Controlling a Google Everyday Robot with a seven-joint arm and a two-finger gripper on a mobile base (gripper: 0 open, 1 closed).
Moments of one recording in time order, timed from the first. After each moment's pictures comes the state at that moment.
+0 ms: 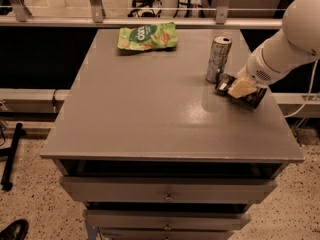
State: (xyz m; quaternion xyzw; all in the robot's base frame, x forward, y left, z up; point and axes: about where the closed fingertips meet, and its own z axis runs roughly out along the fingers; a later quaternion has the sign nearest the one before) arm 0.606 -0.244 0.857 -0.47 0.84 -0.05 0.27
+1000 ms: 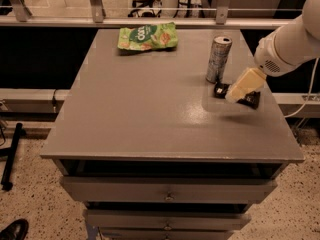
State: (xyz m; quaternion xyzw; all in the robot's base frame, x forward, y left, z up) arm 0.602 -0.245 0.897 -0.45 0.83 -0.05 0.33
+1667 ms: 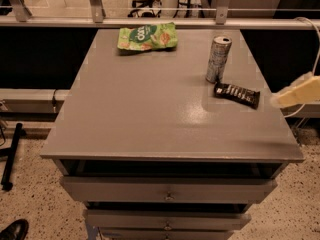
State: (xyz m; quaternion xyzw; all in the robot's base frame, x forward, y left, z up) arm 0.528 -0.319 0.945 -0.37 0.82 -0.04 0.44
